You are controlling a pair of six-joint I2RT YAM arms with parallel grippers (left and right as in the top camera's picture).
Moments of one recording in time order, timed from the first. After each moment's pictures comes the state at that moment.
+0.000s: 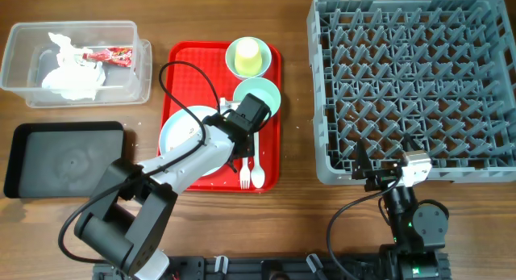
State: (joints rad) left arm -0.62 1.75 1.00 -0.61 -0.24 -0.63; right arm 0.05 0.02 0.01 0.00 -0.08 0.04
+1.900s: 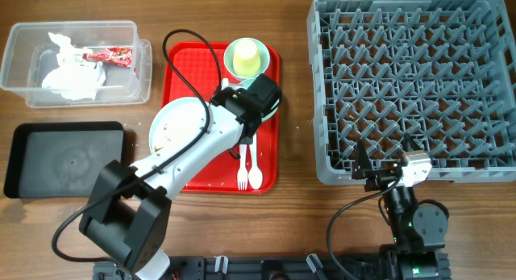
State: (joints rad) left arm -0.65 1.77 1.30 -1.03 -0.43 -0.62; right arm 0.05 0.02 0.01 0.00 -0.08 0.04
